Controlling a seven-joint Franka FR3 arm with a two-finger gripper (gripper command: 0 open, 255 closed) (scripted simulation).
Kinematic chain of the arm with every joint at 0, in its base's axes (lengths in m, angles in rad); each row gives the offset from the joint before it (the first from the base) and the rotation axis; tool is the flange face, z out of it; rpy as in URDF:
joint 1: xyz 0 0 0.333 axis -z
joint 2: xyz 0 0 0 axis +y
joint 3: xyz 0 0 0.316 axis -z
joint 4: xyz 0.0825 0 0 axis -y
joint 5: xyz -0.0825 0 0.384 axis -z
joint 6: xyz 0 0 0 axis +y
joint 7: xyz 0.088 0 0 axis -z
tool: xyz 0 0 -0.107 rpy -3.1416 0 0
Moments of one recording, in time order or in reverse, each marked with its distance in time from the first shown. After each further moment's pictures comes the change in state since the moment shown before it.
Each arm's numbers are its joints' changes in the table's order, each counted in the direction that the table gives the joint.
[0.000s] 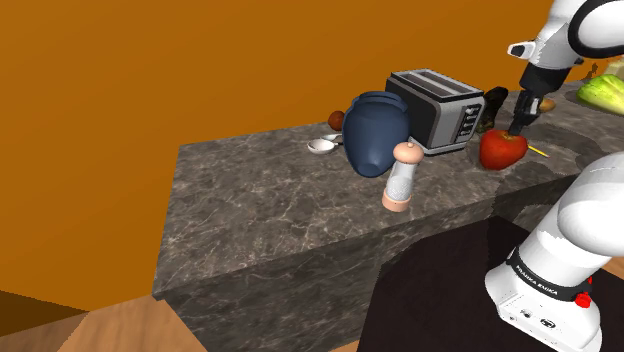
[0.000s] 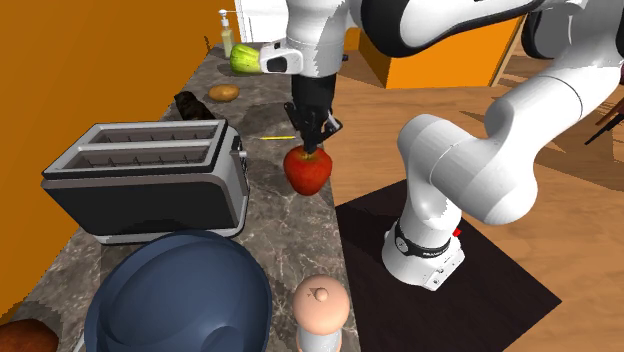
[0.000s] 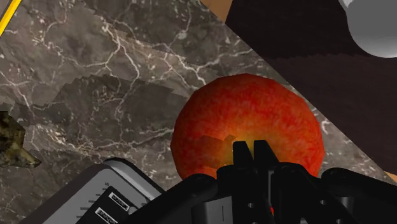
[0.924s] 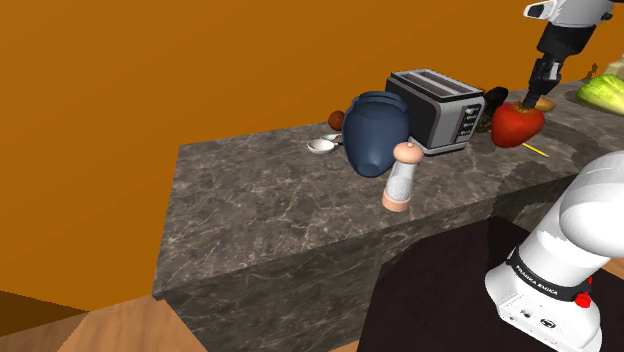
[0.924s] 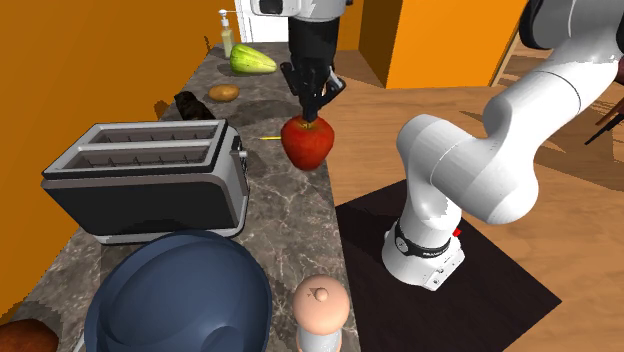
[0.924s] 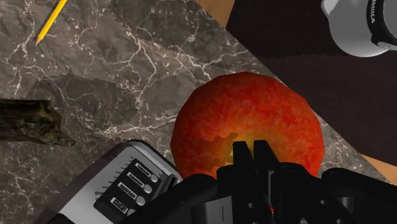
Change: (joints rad) arm -0.035 0.046 -0.072 0.201 -0.073 0.153 -0.021
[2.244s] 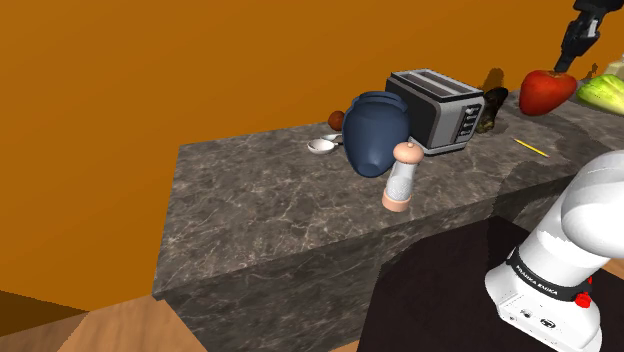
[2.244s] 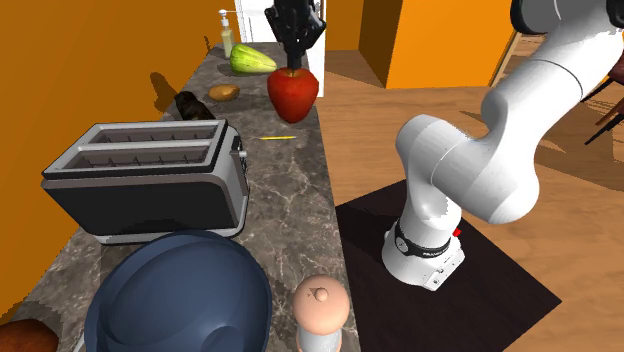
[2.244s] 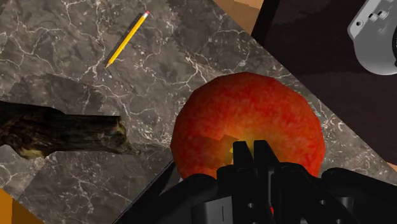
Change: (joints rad) arm -0.028 0.155 0.138 0.310 0.070 0.089 -0.179
